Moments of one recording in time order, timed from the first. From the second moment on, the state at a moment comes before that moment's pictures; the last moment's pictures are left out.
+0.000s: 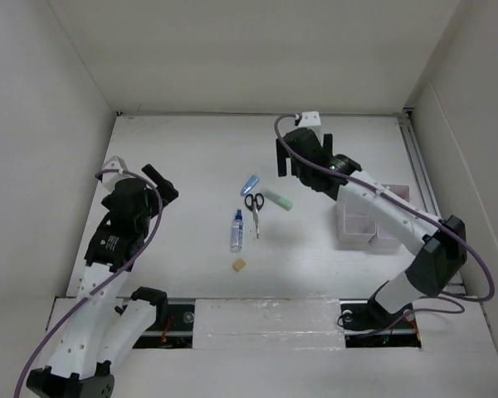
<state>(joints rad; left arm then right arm) -0.24 0.73 0.89 -0.68 -0.37 -0.71 0.74 1.53 1.40 -0.58 0.69 0.40</state>
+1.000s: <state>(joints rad) -0.24 0.78 0.89 -0.65 -0.28 -0.67 0.63 2.10 1.62 -0.66 -0.08 -0.23</state>
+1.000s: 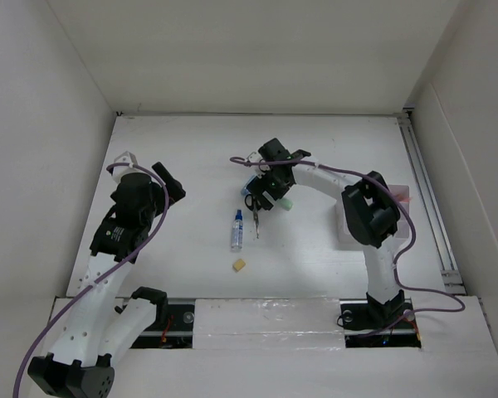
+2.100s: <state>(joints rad) -0.24 0.77 0.89 -0.64 -0.26 -0.65 0.60 2.18 1.71 -0.70 -0.07 -0.24</state>
